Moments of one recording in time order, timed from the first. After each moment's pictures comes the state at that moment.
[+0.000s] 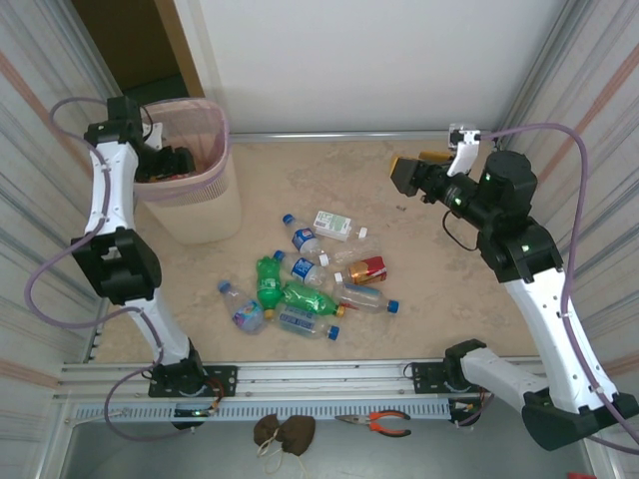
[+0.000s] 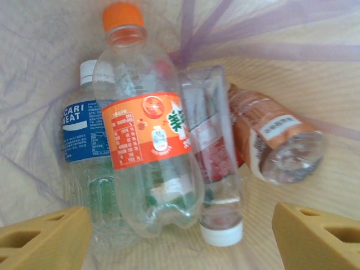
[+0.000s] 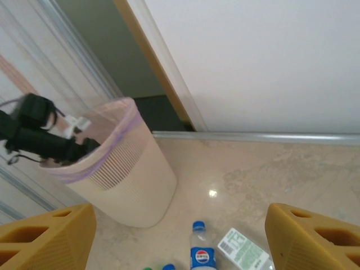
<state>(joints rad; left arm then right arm) 0.20 1.87 1.99 -1.21 0.21 -0.03 0.34 1.00 1.33 -0.50 -0.26 0.41</state>
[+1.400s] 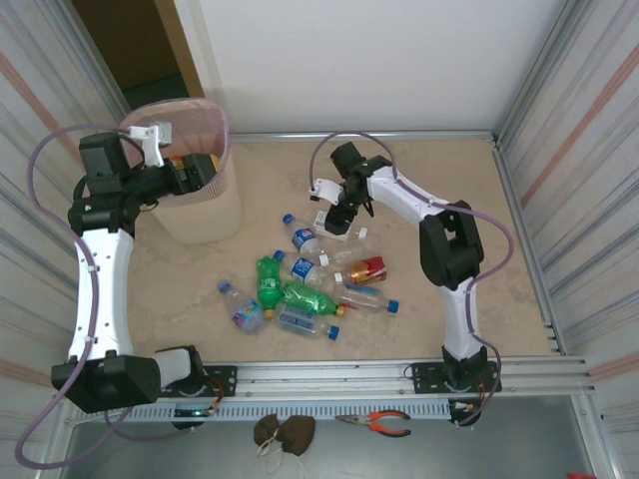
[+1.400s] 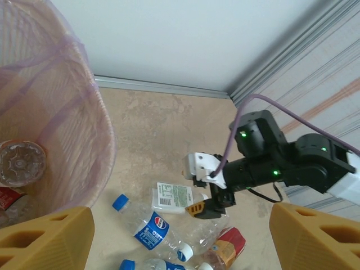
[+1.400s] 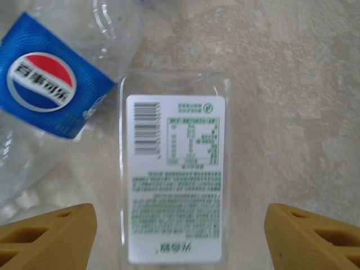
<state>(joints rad) 0.14 1.20 1.41 -0.70 0.79 -0.23 0.53 2.13 1.80 -0.89 -0.18 -0.70</state>
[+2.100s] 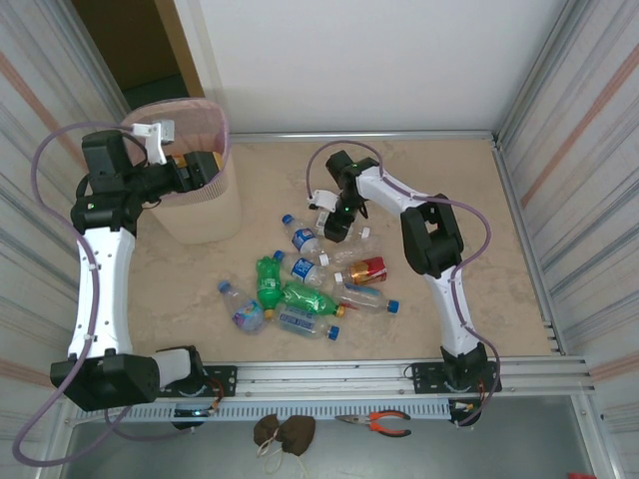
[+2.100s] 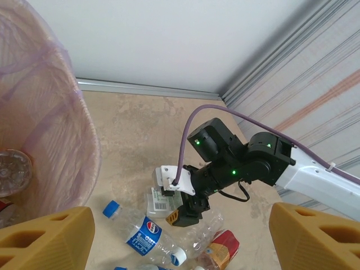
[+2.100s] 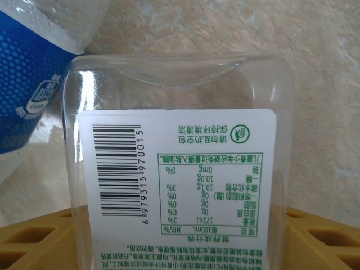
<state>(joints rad) 0.12 1.21 1.41 -0.67 0.80 -0.25 0.51 2.31 1.93 -1.00 -0.21 -0.71</state>
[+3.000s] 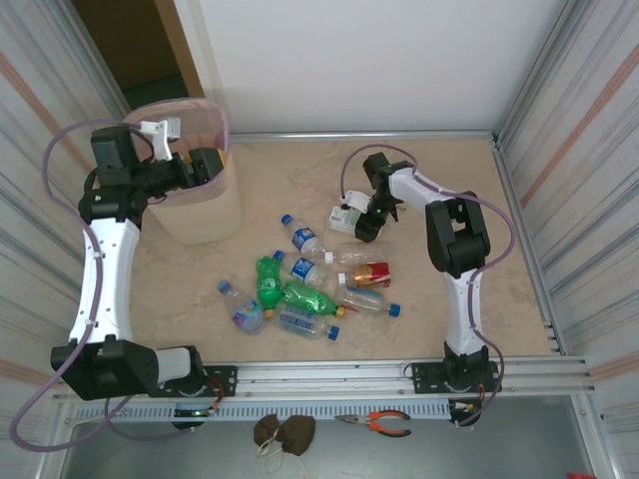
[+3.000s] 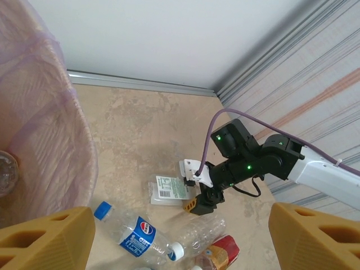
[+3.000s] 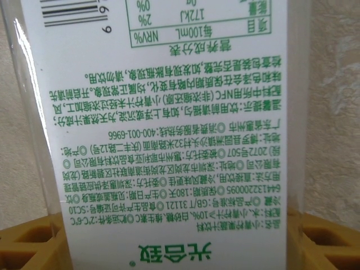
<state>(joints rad) 0.10 1.26 1.41 -0.63 0.82 -0.28 0.36 2.19 1.68 -0.91 -0.21 -0.80</state>
